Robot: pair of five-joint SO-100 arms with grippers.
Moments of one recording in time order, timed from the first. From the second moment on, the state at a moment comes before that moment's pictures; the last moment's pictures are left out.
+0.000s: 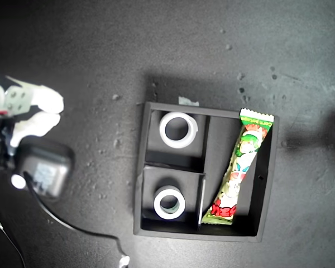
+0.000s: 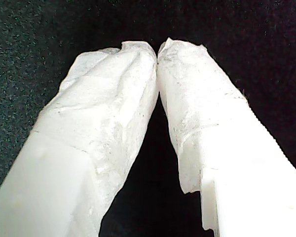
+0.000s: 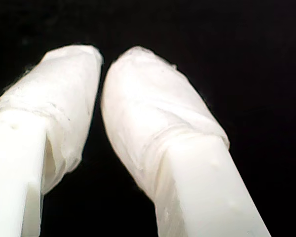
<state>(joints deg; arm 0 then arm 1) -6.7 139.0 117.6 77.0 -69.3 0.5 178.4 178.3 66.4 88.7</state>
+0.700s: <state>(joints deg) 2.4 177.0 169.9 62.1 -80.0 0.3 178.3 178.3 68.7 95.8</state>
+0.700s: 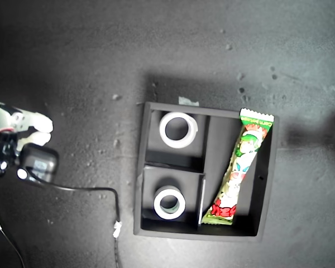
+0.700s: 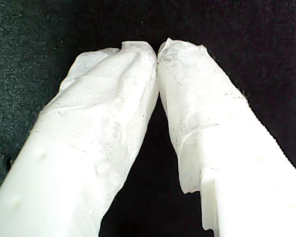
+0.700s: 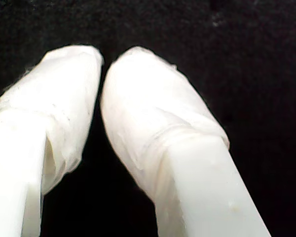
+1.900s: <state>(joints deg) 3.7 191.2 176.6 77.7 -77.3 1.5 178.6 178.3 71.5 88.6</state>
